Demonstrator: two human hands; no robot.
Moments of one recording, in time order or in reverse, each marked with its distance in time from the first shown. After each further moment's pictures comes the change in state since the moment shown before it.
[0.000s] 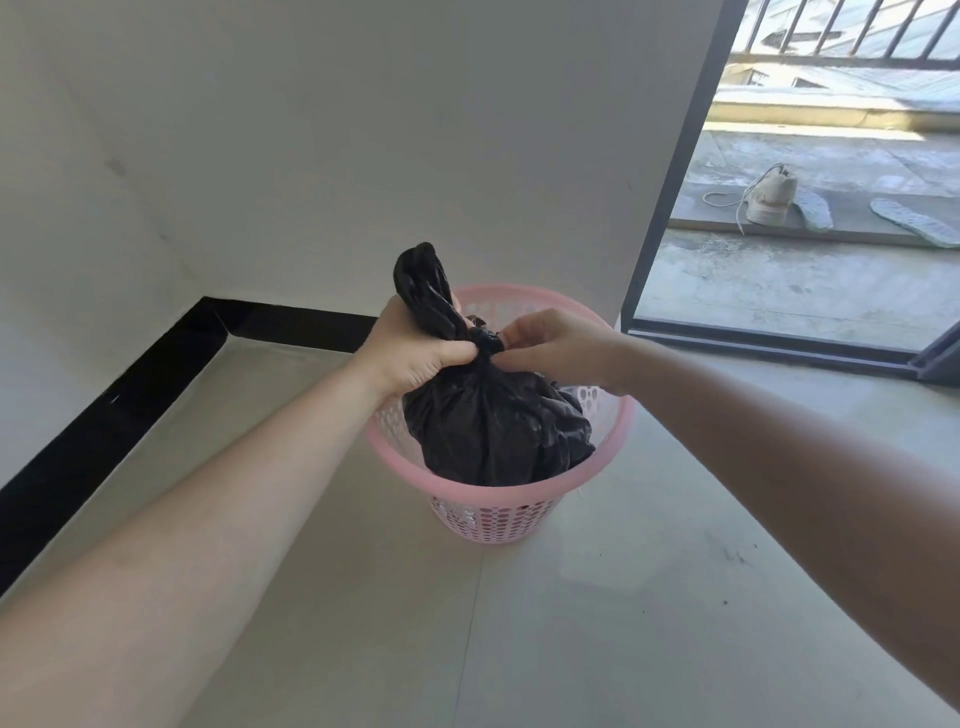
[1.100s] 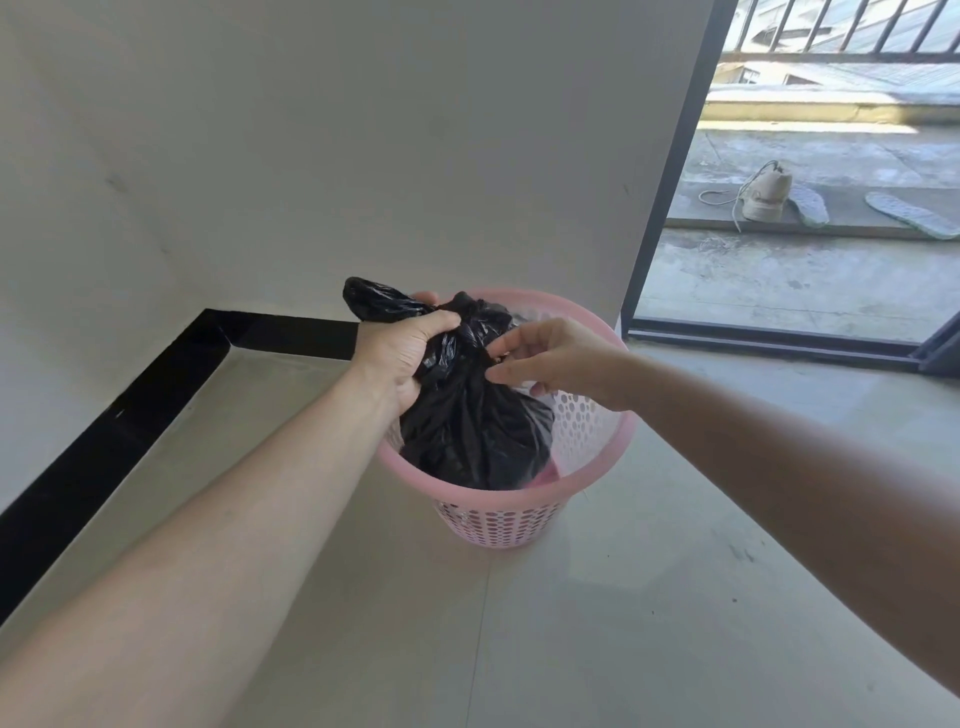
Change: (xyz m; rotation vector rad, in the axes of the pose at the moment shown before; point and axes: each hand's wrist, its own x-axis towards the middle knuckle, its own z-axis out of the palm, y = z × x) left_hand 0.007 0.004 0.013 -0.775 0.310 -0.333; right_hand -0.002 0.009 0.009 0.190 0.000 -0.017
